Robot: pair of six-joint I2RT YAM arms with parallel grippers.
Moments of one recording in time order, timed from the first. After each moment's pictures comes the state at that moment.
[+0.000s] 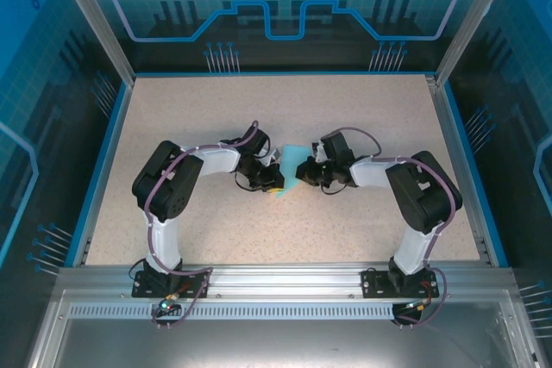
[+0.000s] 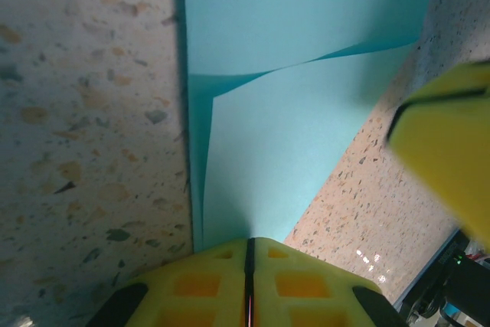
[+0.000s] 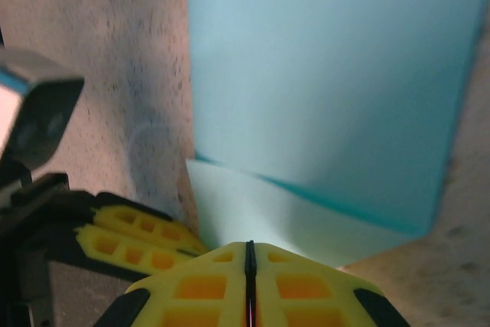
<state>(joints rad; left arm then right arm) -0.48 1.97 1.12 -0.38 0.61 -0.59 0.47 1.80 0.84 0.06 -0.50 0.82</state>
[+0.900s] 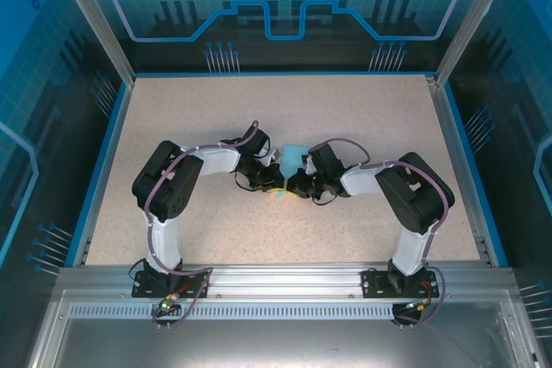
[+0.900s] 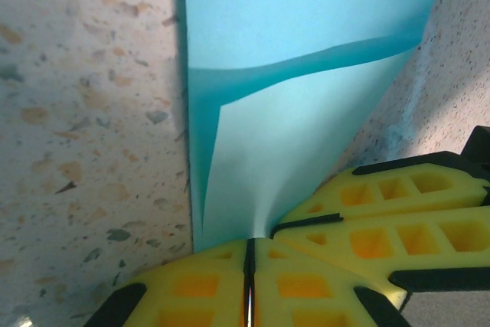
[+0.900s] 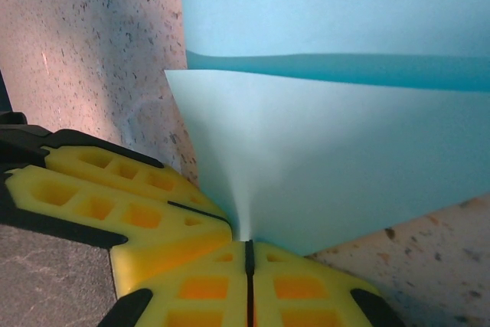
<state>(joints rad) -0.48 1.97 1.12 -0.38 0.61 -0.59 0.57 1.82 0.79 0.12 -0.49 0.92</state>
